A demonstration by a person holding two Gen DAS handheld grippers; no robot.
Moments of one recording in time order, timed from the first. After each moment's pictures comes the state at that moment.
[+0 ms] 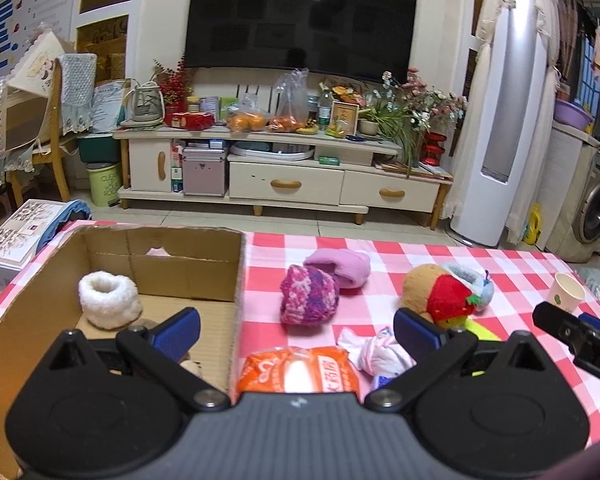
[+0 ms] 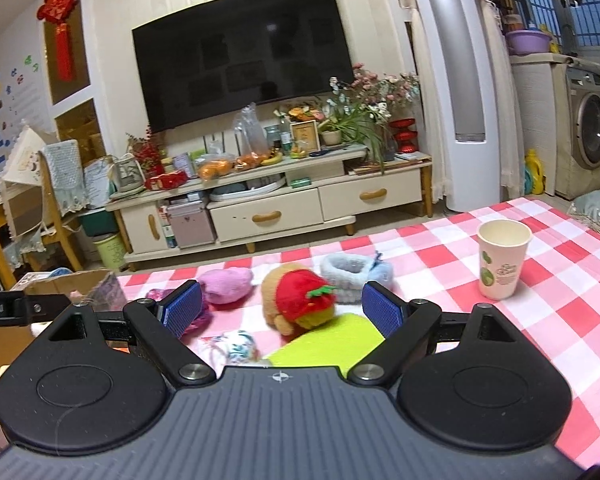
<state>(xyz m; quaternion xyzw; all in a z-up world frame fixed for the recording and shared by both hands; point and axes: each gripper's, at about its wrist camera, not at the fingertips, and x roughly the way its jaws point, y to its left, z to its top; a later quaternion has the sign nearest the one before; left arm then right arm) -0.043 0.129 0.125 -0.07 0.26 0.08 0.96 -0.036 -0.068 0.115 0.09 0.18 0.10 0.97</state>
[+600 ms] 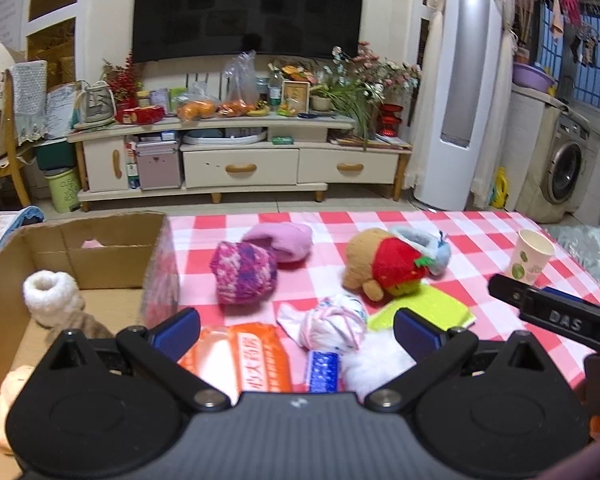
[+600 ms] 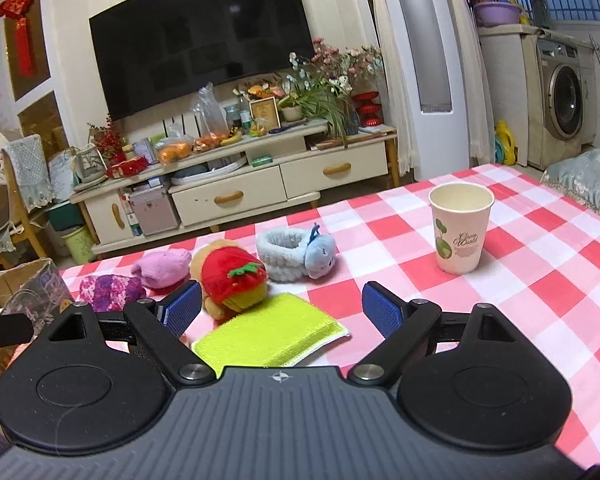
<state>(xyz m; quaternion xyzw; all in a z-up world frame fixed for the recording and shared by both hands) -0.031 0.079 0.110 -0.03 0.29 0.02 0.96 -0.019 -0.073 0.091 0.11 0.22 0.05 0.97</state>
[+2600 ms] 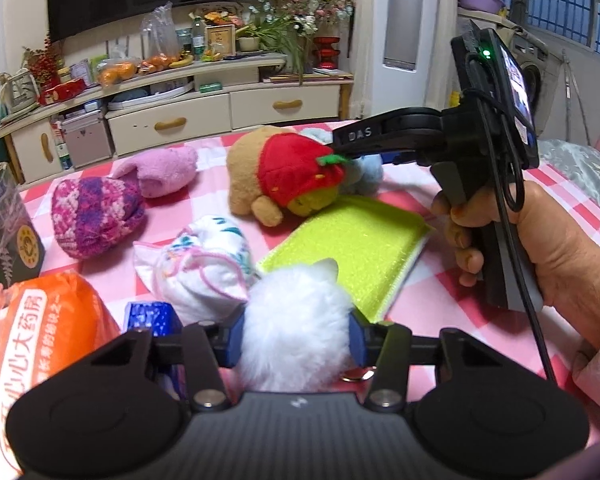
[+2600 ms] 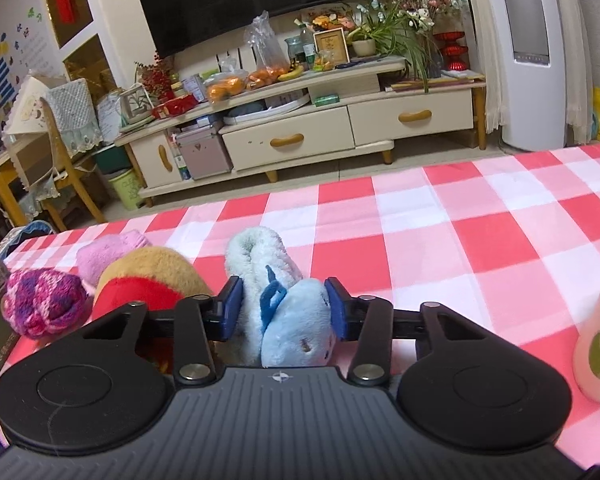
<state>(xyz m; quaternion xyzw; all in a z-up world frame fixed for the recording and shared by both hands) 0.025 -0.004 0.028 0.02 0.36 -0.06 0.93 0.158 -0.096 0.029 0.09 0.29 0.19 0.93</state>
